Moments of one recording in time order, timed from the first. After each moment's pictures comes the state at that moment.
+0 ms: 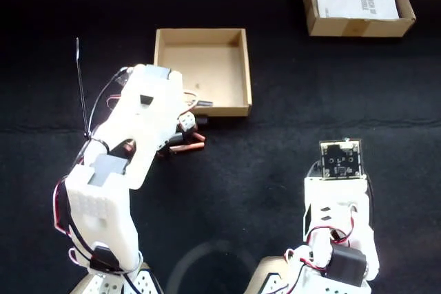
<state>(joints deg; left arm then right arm) 5.9 31.0 -0.6 81.1 58.6 8.4 -101.1 77.4 64.2 21.5</state>
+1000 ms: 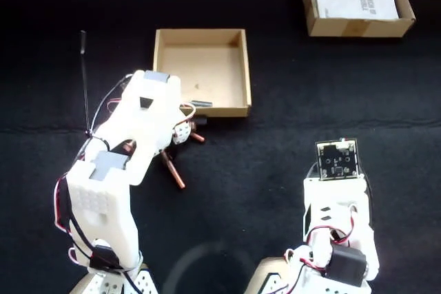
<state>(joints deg) 4.4 32.0 2.9 83.5 52.4 8.4 -101.1 77.4 64.2 22.5</state>
